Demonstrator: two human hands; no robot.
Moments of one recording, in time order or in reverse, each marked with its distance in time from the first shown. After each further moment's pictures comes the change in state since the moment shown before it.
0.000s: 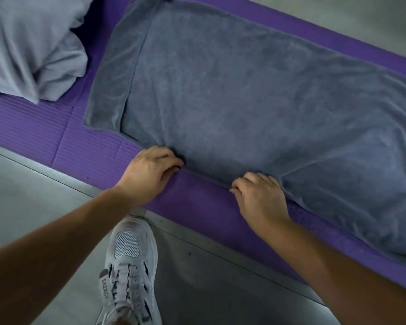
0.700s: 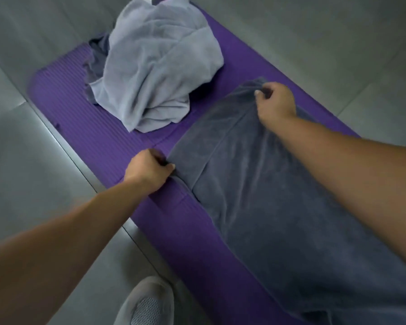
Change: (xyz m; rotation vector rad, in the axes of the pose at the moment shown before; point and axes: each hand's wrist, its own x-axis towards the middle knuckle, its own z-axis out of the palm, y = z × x) left_hand 0.010 -0.129 -0.086 -0.435 0.204 -1.203; right_hand 0.417 -0.120 -0.032 0.320 0.047 0.048
